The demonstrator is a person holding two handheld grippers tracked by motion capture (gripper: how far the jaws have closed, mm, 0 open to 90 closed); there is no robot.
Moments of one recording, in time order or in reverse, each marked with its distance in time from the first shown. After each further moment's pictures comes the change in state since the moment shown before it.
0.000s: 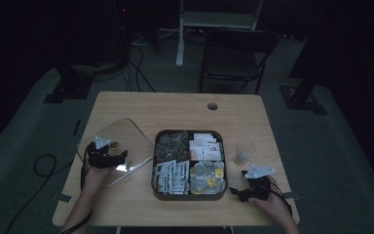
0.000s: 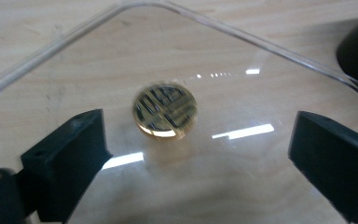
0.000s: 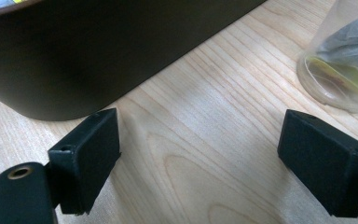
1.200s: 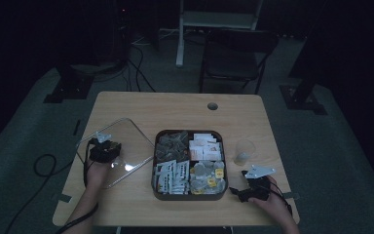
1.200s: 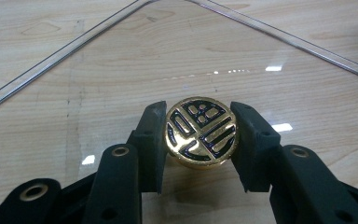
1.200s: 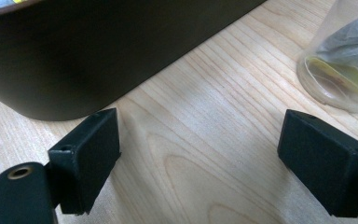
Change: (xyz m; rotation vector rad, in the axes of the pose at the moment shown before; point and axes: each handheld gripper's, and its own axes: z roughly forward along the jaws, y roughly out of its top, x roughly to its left) left arm 0.006 0.008 0.013 0.040 0.079 -0.040; right arm 0.000 0.000 0.000 0.000 0.000 0.000
